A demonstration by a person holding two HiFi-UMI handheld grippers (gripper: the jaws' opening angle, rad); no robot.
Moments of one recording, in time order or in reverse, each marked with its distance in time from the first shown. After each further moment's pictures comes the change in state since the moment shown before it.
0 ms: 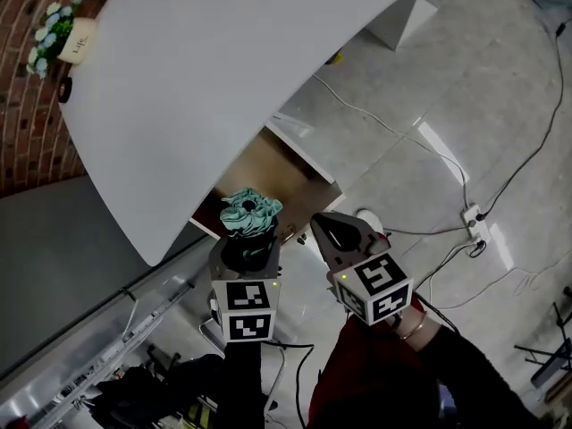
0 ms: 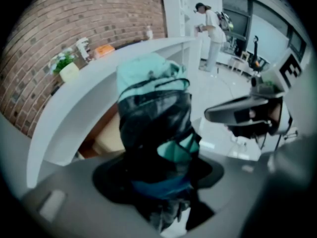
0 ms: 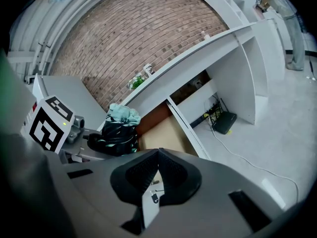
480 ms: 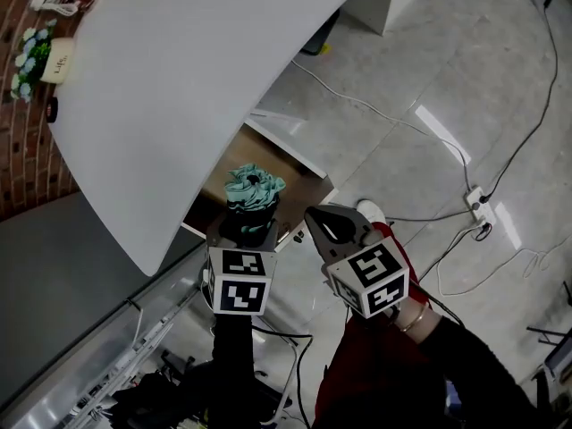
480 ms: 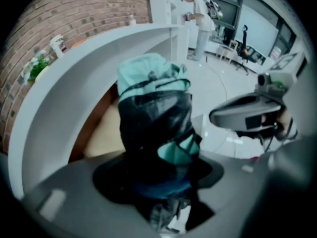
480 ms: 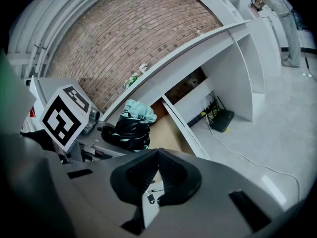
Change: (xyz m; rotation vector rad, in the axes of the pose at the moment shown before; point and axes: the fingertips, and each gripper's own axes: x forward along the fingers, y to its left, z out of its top) left arm 0.040 -0.007 0.022 0.128 0.088 -0.097; right arm 0.005 -0.015 -0.005 0.032 -0.005 -0.018
